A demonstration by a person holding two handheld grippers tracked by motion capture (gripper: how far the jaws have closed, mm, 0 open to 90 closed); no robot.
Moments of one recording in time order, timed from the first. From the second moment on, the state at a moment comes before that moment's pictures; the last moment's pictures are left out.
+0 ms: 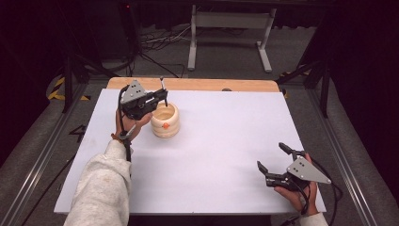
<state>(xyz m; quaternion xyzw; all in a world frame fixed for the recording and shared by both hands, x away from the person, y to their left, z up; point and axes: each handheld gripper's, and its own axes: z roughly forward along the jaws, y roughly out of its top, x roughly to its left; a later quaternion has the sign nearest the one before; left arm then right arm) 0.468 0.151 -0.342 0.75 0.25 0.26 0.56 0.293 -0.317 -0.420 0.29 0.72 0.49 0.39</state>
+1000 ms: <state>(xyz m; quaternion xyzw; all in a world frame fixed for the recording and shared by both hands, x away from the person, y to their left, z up) 0.486 0.157 -0.397 0.75 0.30 0.24 0.54 0.294 -0.317 -0.421 0.29 0.73 0.49 0.38</state>
